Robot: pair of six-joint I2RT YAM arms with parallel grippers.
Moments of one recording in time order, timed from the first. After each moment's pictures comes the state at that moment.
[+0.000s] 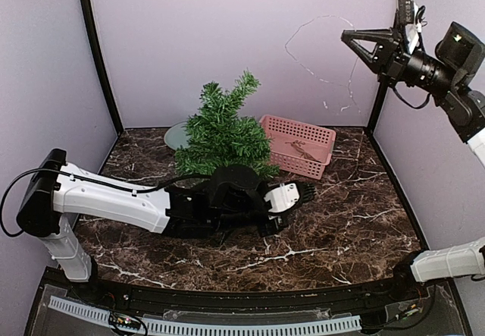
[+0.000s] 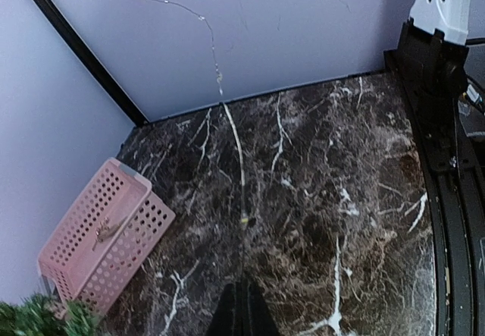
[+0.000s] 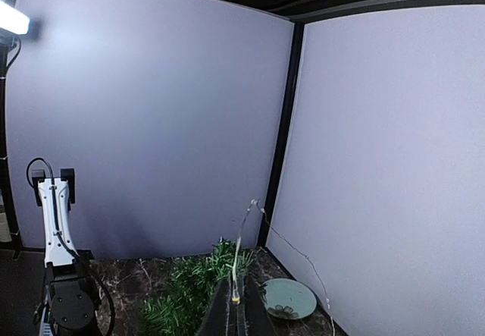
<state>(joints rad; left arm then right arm) -1.29 1.74 1.23 0.19 -0.15 0.41 0.47 1.10 1.53 -0.17 -0.72 0.01</state>
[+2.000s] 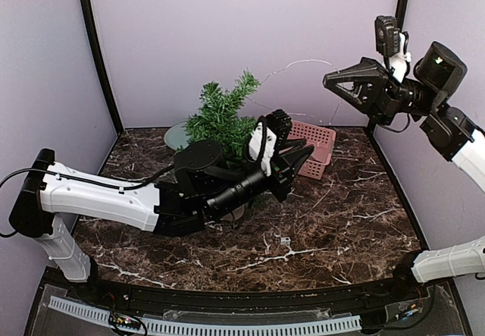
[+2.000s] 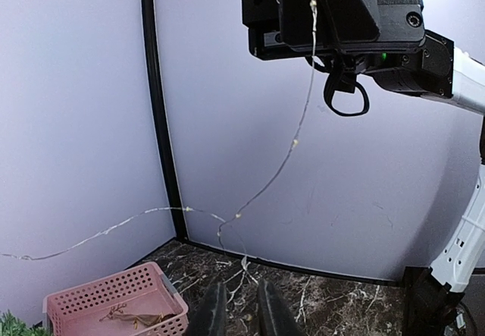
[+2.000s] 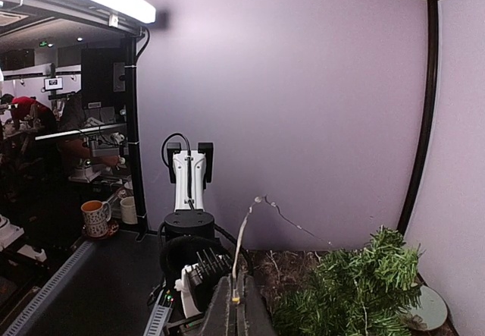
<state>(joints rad) -1.32 1.68 1.22 0.67 -0.28 0.17 0.62 1.08 1.31 0.04 -1.04 0.19</state>
